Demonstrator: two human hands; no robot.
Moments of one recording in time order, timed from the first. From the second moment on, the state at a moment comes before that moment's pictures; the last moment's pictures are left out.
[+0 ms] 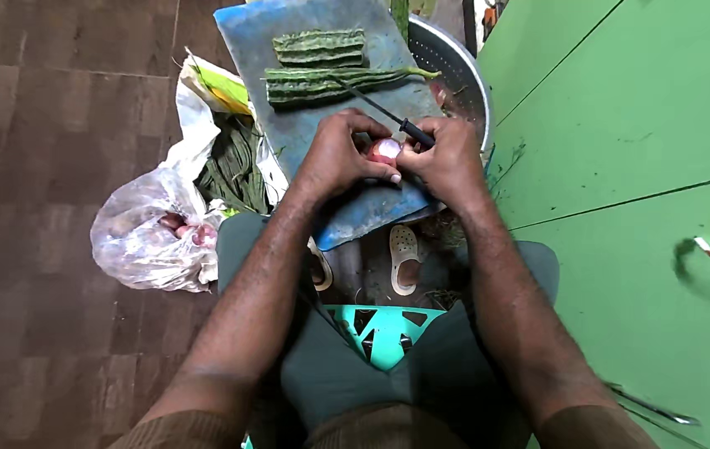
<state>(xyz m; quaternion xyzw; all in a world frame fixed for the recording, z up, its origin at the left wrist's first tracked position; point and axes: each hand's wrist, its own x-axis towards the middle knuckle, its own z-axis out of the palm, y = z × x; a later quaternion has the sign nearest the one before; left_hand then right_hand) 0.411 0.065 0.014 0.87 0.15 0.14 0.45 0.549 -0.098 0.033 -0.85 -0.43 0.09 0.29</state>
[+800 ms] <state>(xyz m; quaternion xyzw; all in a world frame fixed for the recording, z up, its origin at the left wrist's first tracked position) 0.421 0.024 0.027 0.91 0.24 0.14 0.31 0.549 -0.119 0.031 -0.84 -0.41 0.13 0.34</state>
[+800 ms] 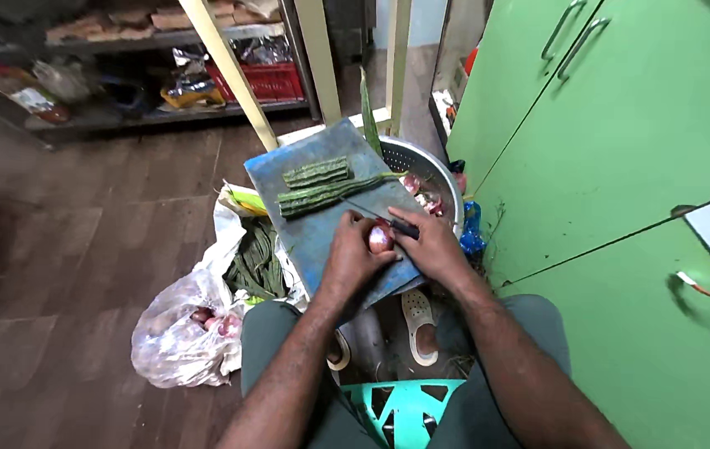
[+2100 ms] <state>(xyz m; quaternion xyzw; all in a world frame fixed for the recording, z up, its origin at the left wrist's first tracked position) 0.398 0.070 0.028 0.88 0.23 0.13 0.39 0.547 -0.192 0.040 -0.87 -0.33 0.07 0.36</state>
